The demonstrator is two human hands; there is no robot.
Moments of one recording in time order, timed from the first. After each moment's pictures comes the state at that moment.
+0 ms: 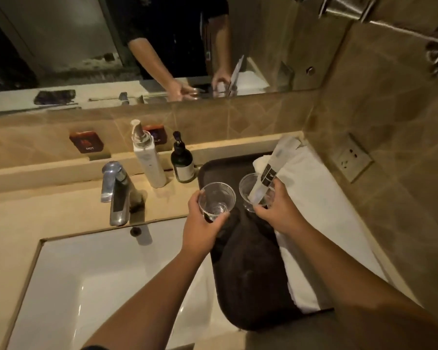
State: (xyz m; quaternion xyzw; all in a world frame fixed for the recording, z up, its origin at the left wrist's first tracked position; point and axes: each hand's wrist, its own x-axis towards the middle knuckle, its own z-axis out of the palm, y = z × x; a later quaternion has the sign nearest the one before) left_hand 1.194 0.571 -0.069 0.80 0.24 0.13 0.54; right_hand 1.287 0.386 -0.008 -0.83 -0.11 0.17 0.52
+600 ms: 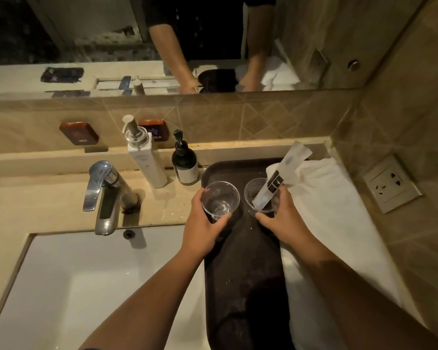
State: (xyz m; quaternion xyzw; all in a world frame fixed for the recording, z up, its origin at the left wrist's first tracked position) left_hand 1.245 0.579 -0.091 0.82 0.27 0.11 0.49; right_hand 1.343 0.396 -0.048 -0.86 -0.11 0.19 0.46
